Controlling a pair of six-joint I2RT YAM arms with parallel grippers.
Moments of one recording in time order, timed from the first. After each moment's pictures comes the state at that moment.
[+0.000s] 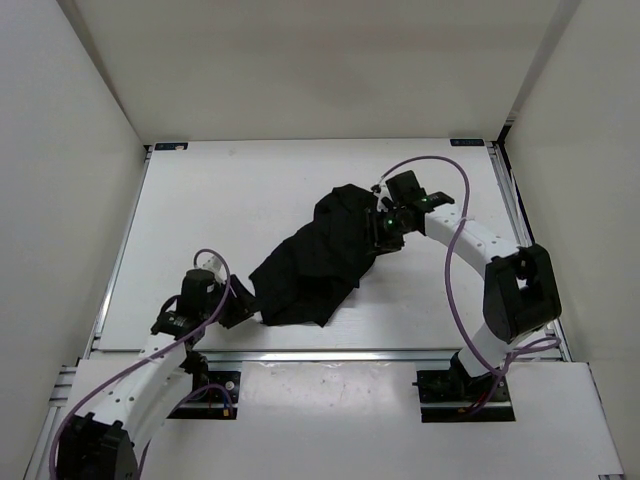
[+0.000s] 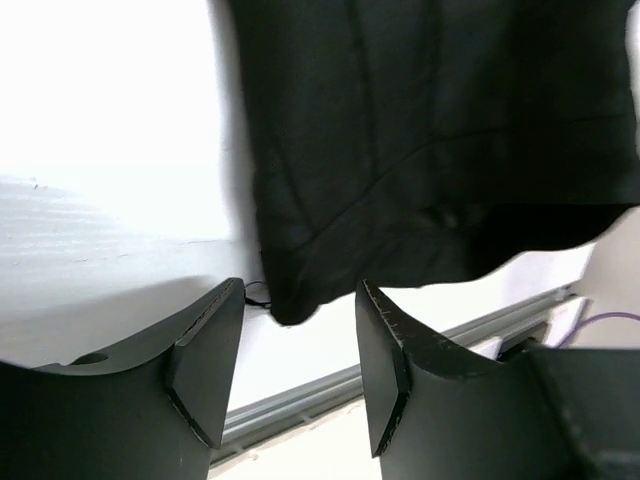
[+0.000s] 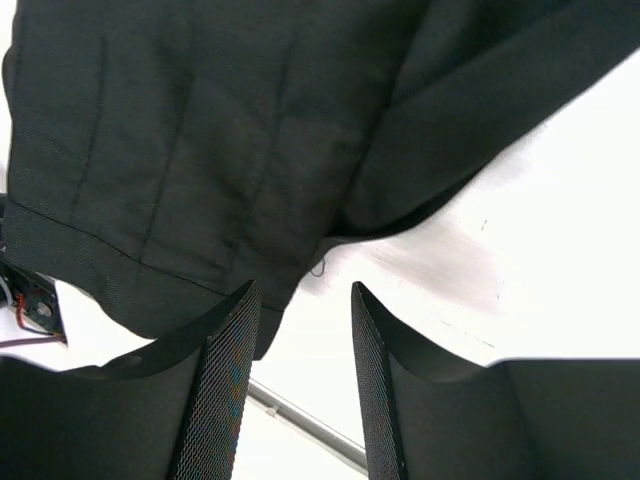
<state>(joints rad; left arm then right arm) -0.25 0.67 0.24 -0.34 0.32 -0.80 0.46 1.64 1.21 -0.66 -0.36 0.30</state>
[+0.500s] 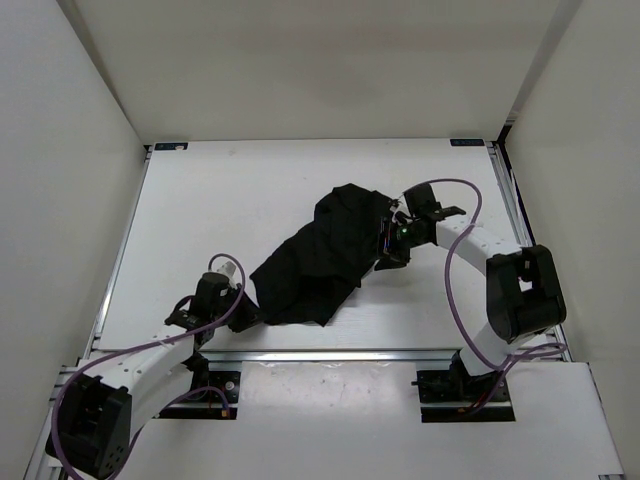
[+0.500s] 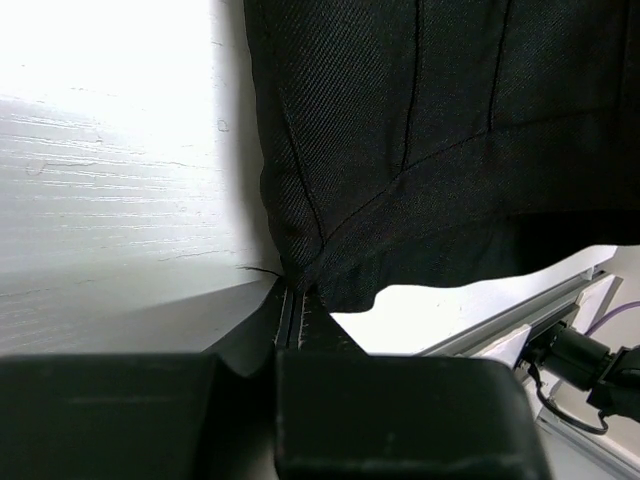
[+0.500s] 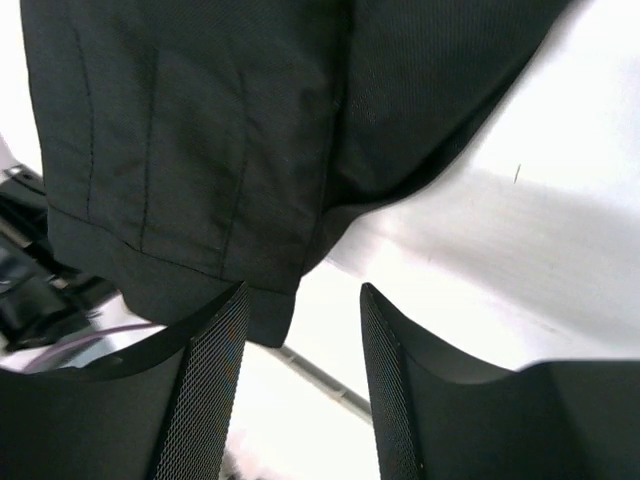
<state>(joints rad) -0.37 0.86 0.17 -0.13 0.28 -0.85 0.34 1.62 1.04 -0.55 -0.56 0.48</state>
